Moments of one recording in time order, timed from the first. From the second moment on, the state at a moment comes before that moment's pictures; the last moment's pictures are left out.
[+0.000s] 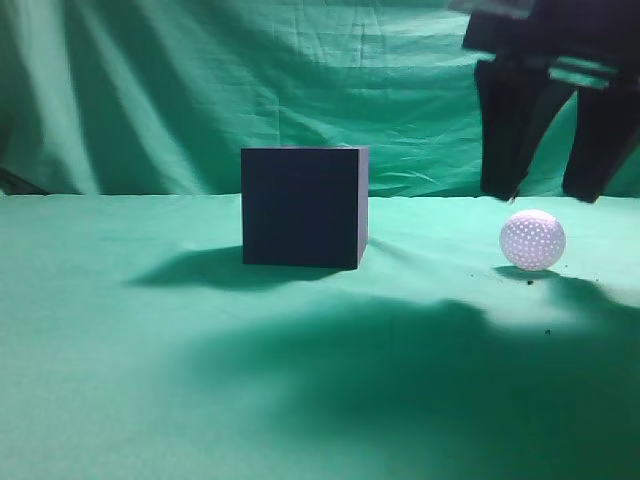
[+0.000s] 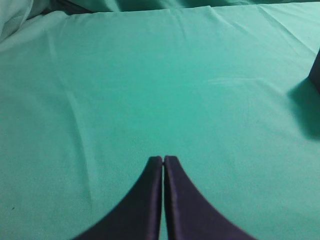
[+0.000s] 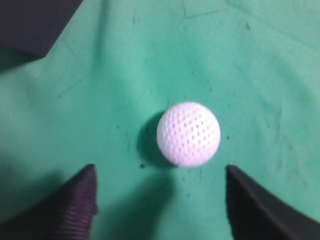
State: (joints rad) left arm -0.10 -0.02 0.02 0.09 0.36 -0.03; right arm 0.40 1.65 -1.03 0.18 0.77 -0.22
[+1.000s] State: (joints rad) left arm -0.10 -0.02 0.02 0.09 0.36 -0.03; right arm 0.40 1.83 -1.27 0.07 0.88 -0.08
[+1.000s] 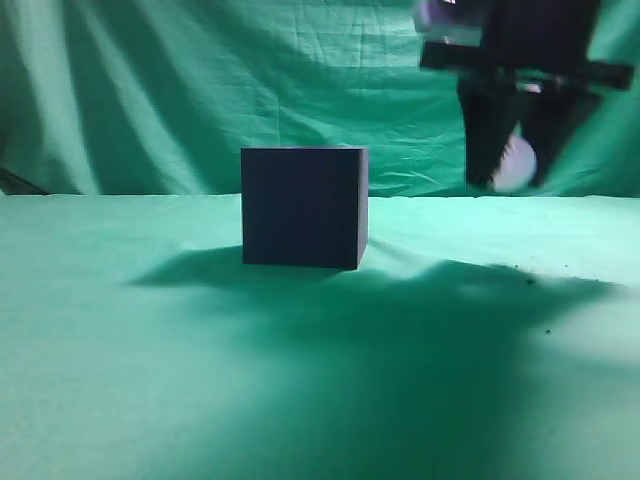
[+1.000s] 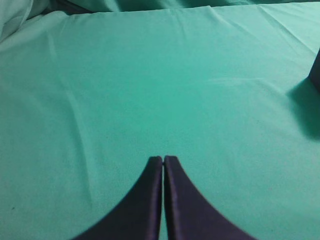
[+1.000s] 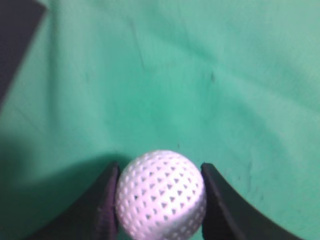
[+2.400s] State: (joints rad) left arm -0.10 -0.02 0.02 0.09 0.36 -0.03; right arm 0.65 1.90 -1.63 0.08 0.91 -0.09
